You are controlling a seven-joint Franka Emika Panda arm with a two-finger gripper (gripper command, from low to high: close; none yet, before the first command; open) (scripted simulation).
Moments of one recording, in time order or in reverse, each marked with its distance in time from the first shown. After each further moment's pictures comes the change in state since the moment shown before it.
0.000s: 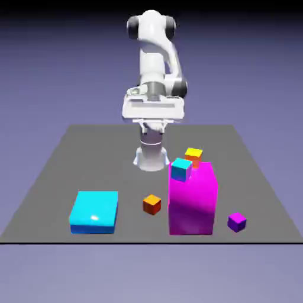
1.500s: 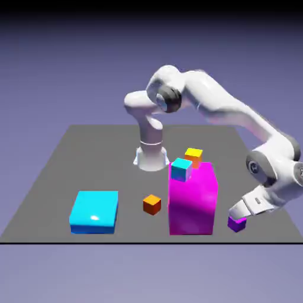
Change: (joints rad) arm 0.316 1.544 0.363 1.631 -0.238 -1.590 0.207
